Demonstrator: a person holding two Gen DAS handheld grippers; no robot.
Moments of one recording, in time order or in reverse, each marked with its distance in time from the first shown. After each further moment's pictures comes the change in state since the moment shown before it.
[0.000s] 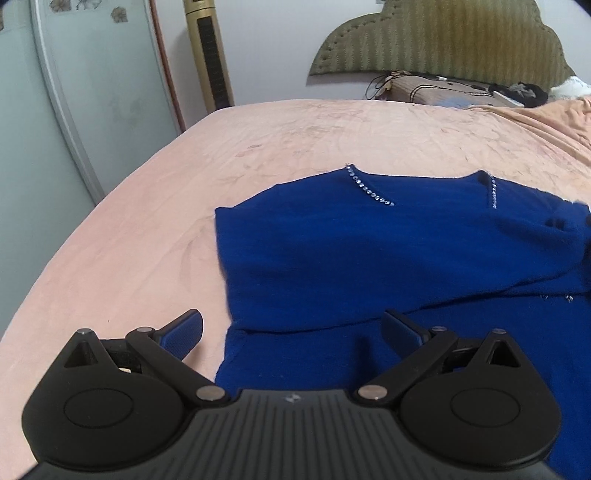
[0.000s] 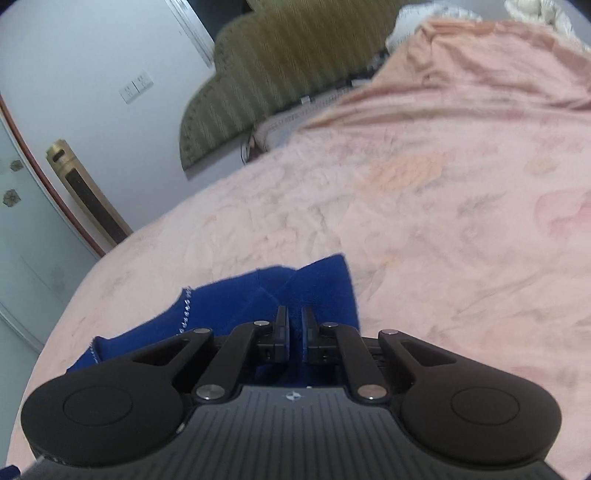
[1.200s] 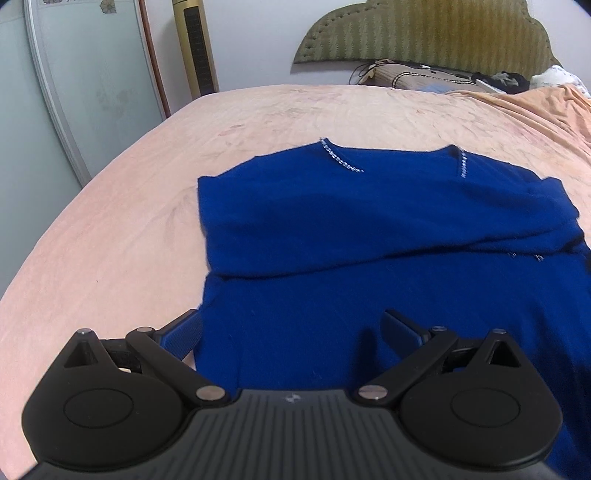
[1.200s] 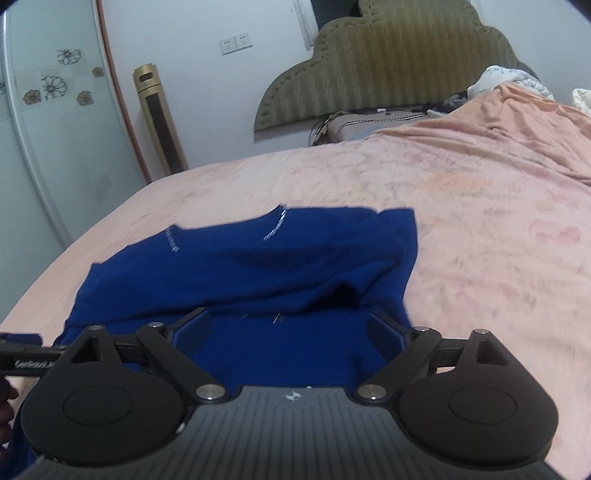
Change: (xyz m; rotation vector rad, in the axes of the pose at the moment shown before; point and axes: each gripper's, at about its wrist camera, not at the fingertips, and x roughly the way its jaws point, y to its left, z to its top) left arm -0.023 -0.012 -0.030 0.006 0.038 -0.050; right arm -0.110 0.061 -0.087 -0.340 0.053 0.068
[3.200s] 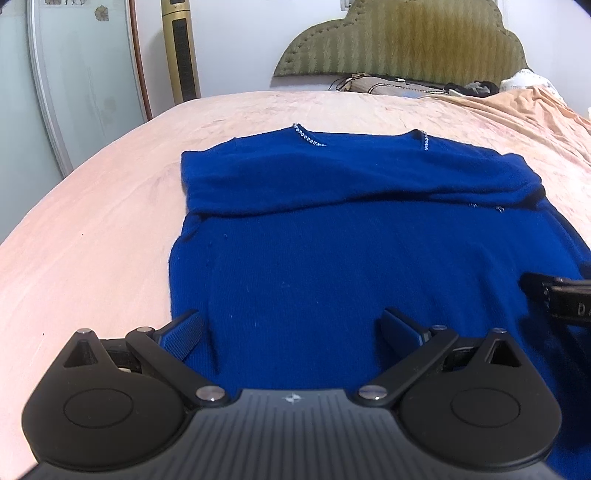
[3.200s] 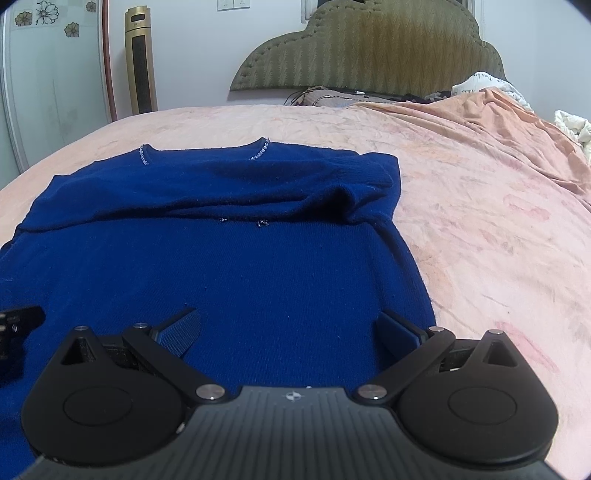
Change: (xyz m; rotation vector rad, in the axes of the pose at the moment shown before) left arm -0.021 -0.008 -0.065 0.007 -0.079 -0.070; right arm 0.019 0.028 -0.054 -0.140 0.080 -0.204
